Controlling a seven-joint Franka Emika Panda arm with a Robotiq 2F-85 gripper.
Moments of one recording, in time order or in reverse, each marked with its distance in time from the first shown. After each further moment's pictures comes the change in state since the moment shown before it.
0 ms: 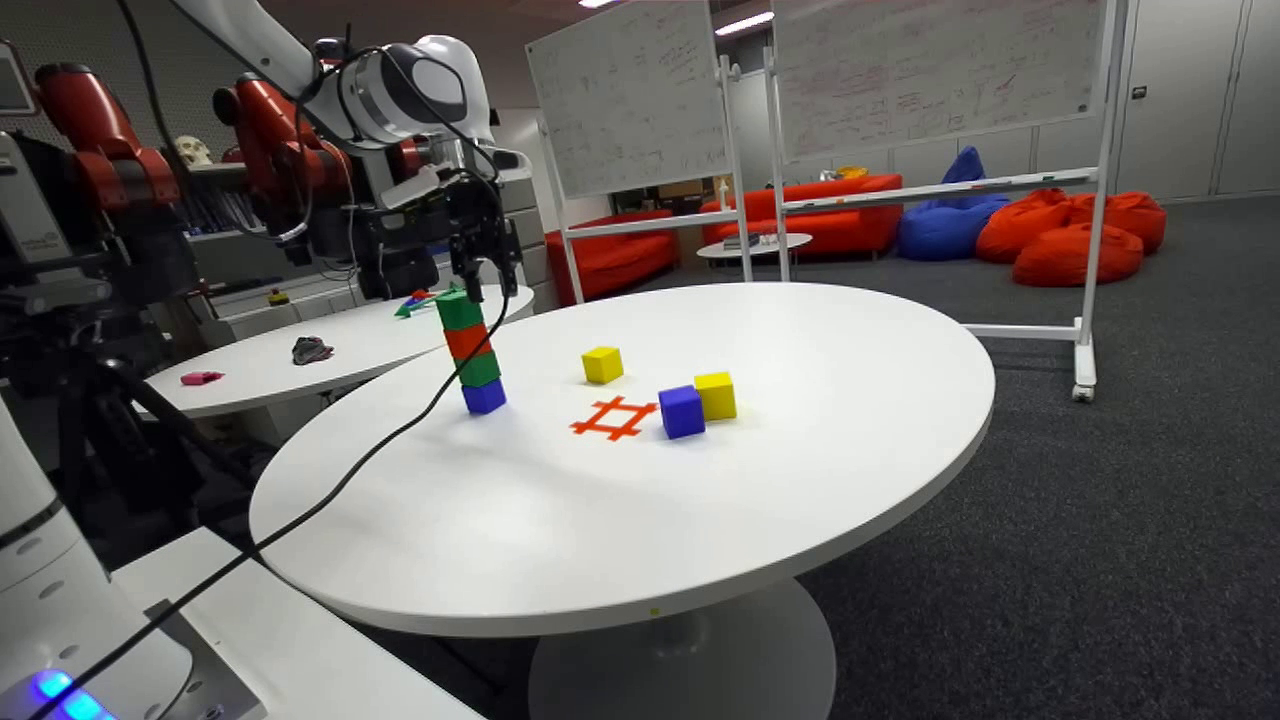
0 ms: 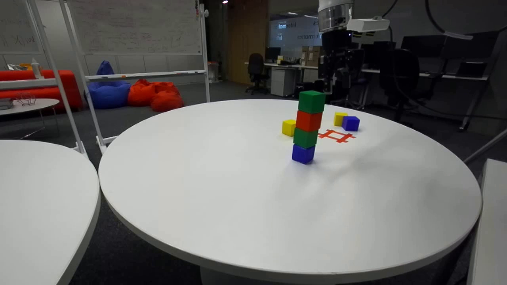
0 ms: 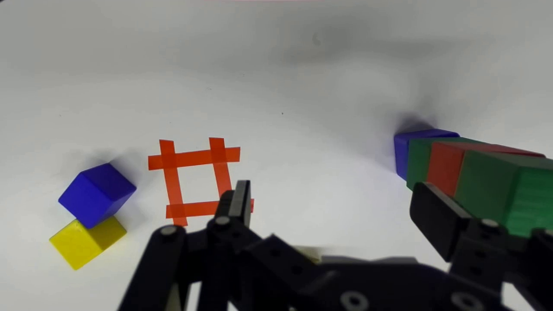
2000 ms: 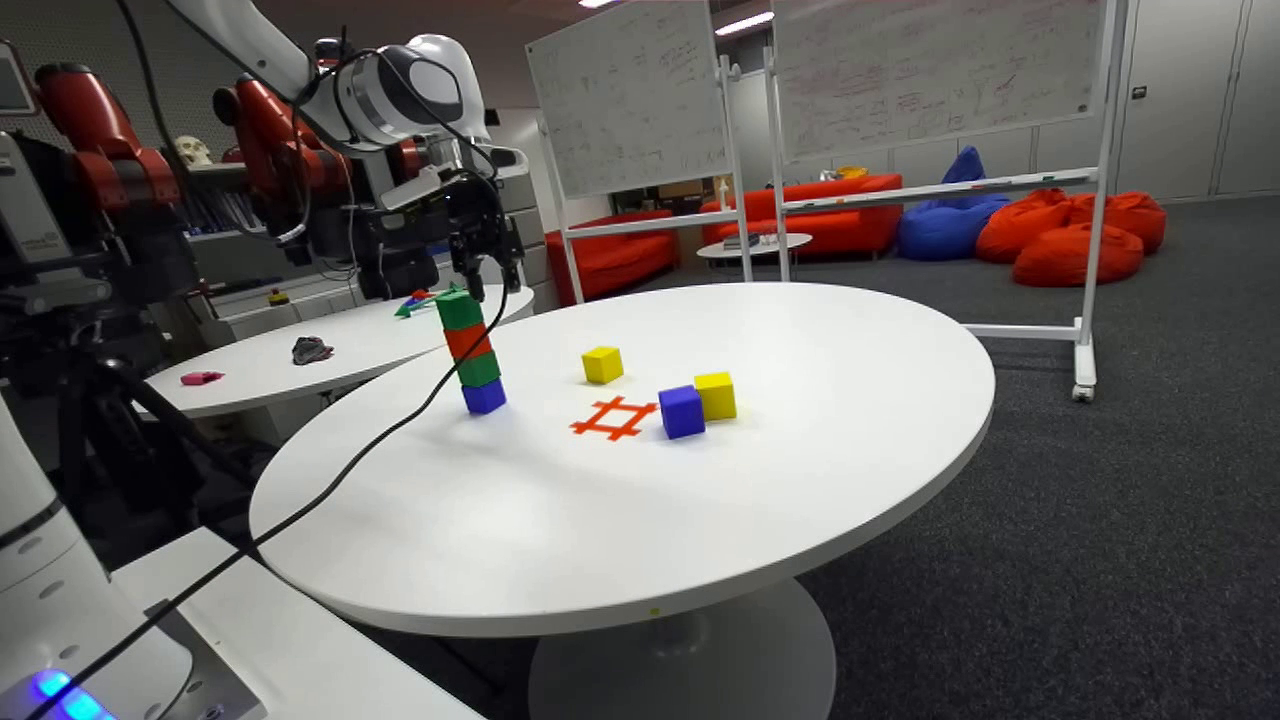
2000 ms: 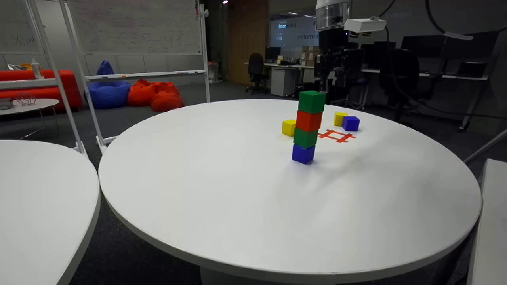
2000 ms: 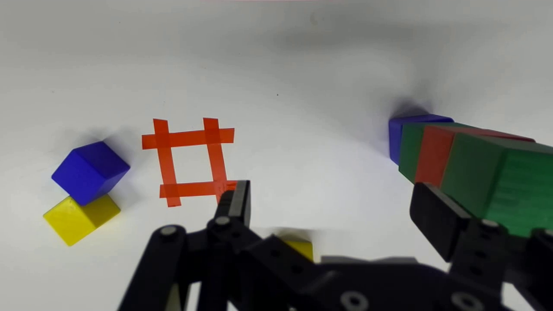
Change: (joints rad) arm 0.015 0.000 0.000 0.000 -0.017 0.043 0.000
